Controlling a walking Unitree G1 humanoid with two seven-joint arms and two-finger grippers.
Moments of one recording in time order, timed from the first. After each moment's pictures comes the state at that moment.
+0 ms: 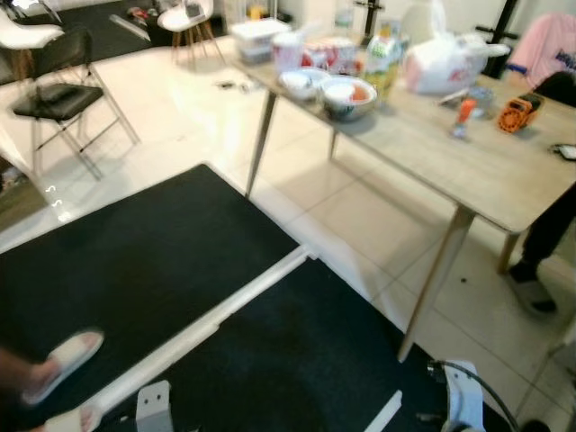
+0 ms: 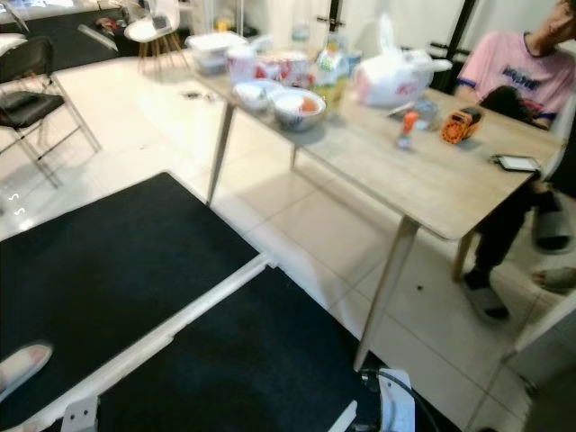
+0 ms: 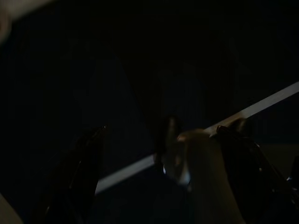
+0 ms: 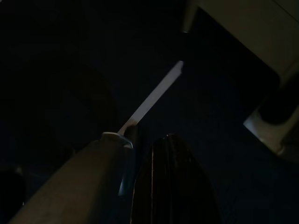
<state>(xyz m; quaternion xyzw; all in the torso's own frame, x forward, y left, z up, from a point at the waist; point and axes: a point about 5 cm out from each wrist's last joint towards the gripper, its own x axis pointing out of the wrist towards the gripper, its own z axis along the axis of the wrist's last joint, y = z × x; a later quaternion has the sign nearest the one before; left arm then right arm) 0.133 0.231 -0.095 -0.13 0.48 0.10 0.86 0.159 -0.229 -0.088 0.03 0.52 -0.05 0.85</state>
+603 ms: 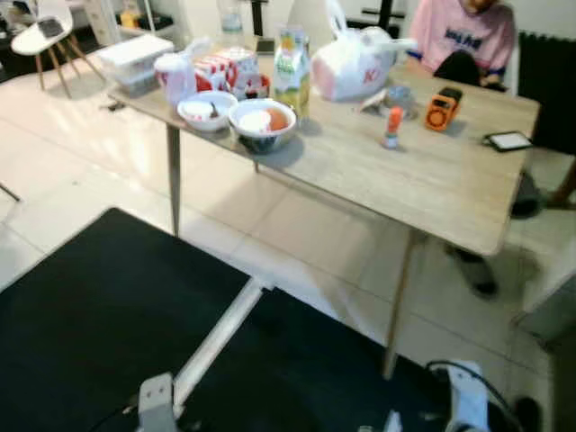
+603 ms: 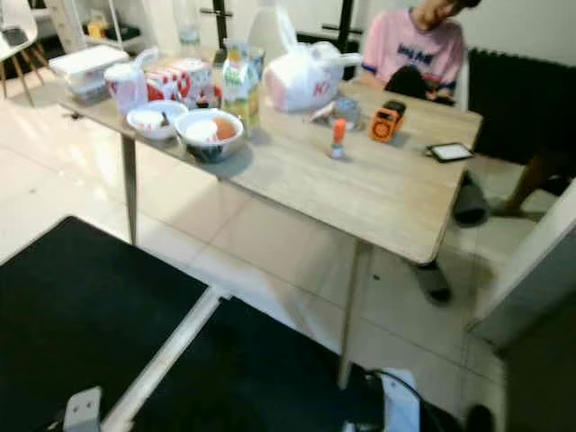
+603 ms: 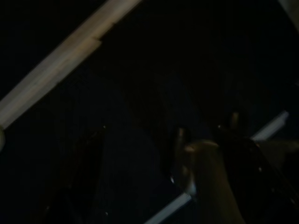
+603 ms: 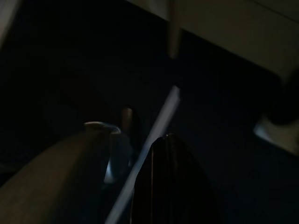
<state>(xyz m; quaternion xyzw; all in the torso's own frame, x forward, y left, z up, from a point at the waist) 0.138 0.227 -0.095 -0.13 0.48 0.09 0.86 0.151 -0.231 -0.091 0.03 0.53 -0.05 0.85</state>
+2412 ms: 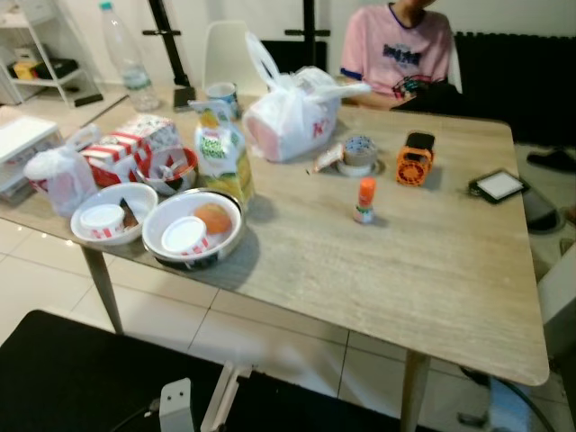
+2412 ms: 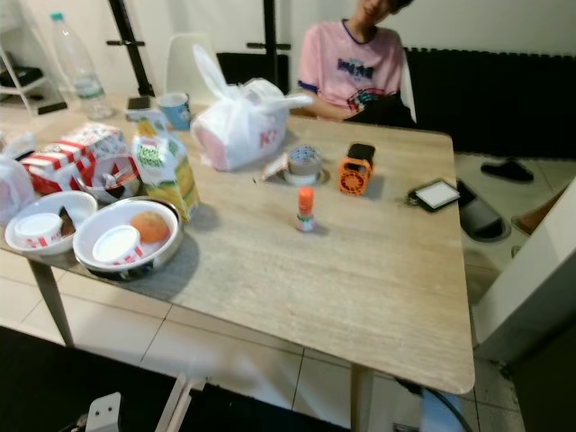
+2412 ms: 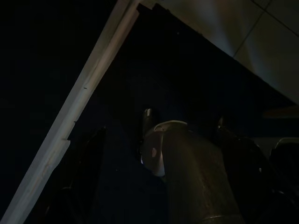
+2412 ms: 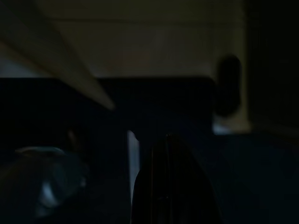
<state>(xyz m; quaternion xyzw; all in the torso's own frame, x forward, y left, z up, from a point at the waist) 0.132 0.211 -0.100 -0.13 0.50 0.08 0.85 0.129 -0.279 -0.085 0.00 0.56 -0.21 0.80</state>
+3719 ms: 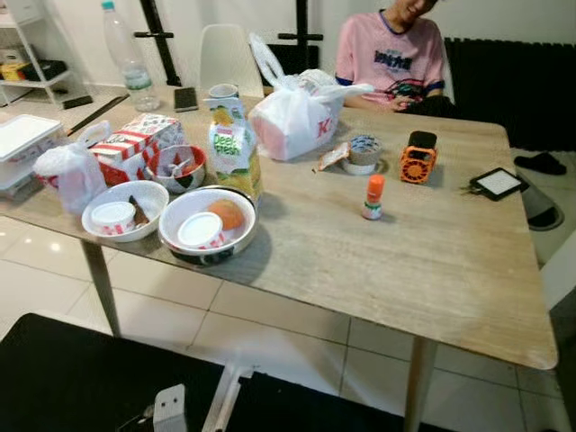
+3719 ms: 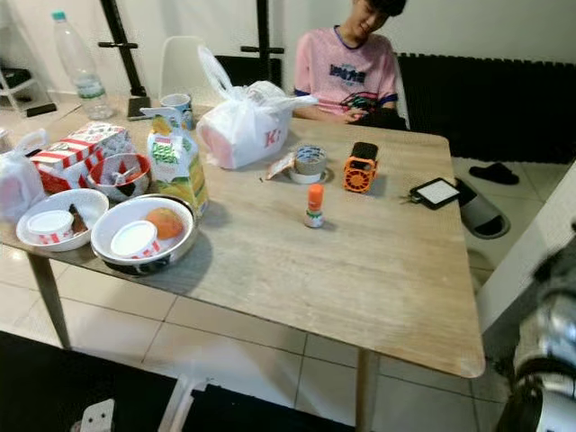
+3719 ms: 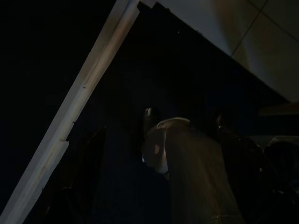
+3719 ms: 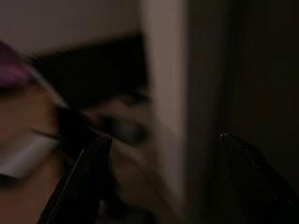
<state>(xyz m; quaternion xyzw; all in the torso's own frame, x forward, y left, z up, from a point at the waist) 0.131 0.217 -0.099 -0.15 0.48 0.07 0.86 0.308 -0.383 0.146 0.07 0.00 -0.36 0.93</state>
